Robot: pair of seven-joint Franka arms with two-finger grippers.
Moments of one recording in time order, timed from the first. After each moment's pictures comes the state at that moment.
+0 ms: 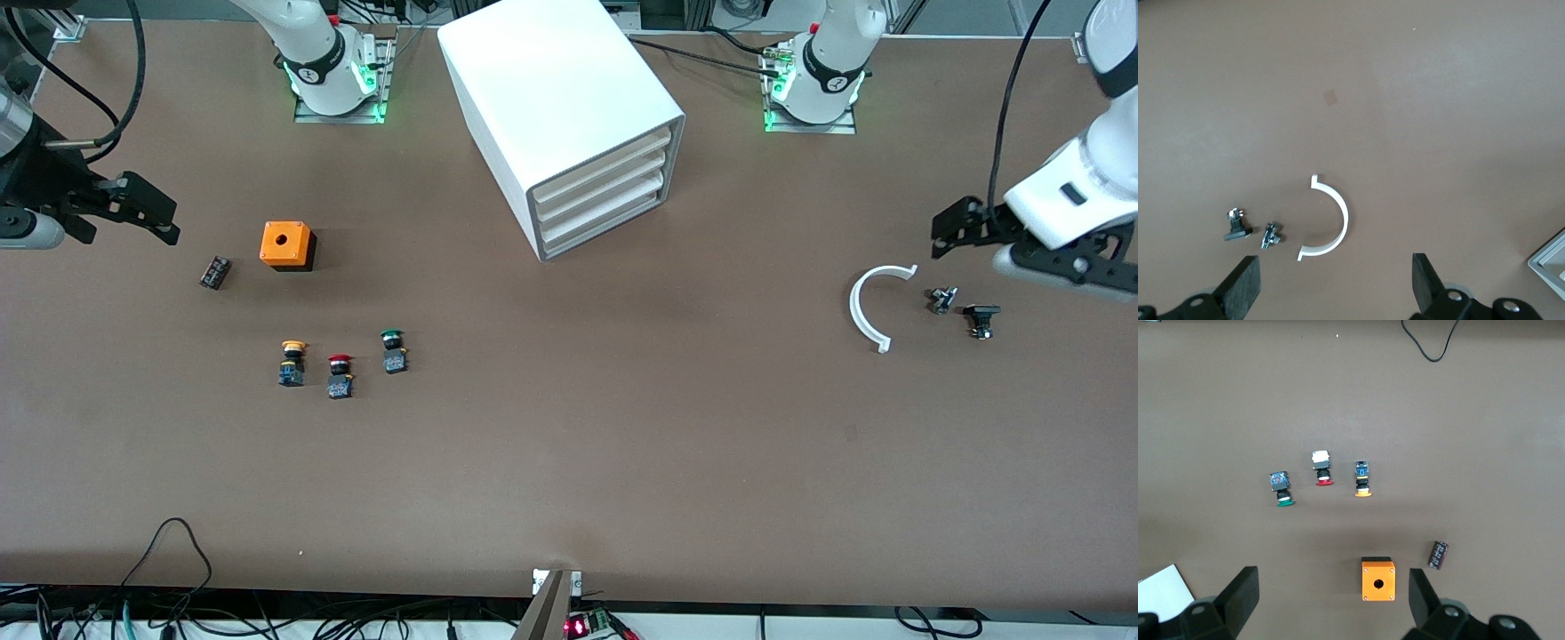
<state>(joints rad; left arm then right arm) 0.01 0.04 -0.06 -1.64 0.03 1.67 0.19 0.19 0.08 -0.09 -1.45 -0.02 1.60 0.09</state>
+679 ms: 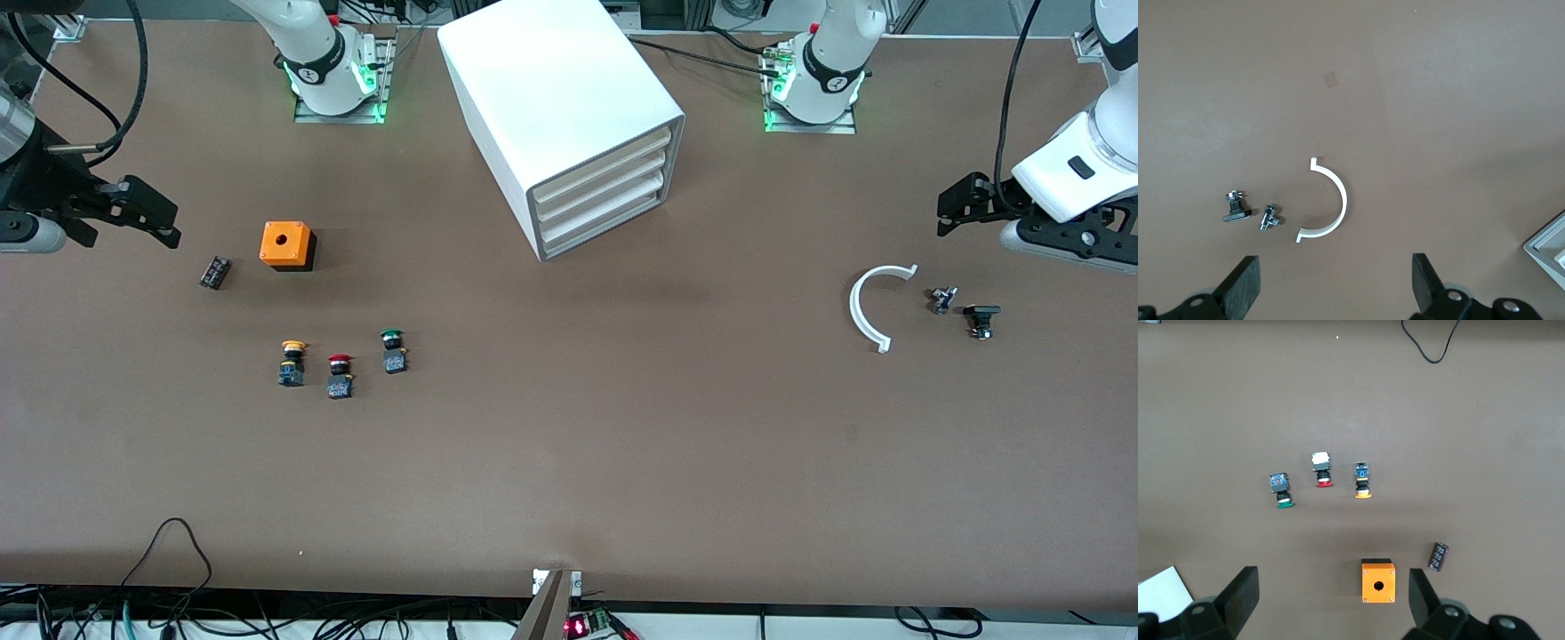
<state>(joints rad) 0.01 0.01 -0.06 -1.66 0.03 1.63 0.18 0.19 0.09 -0.09 -1.45 -0.02 1.61 0.09</state>
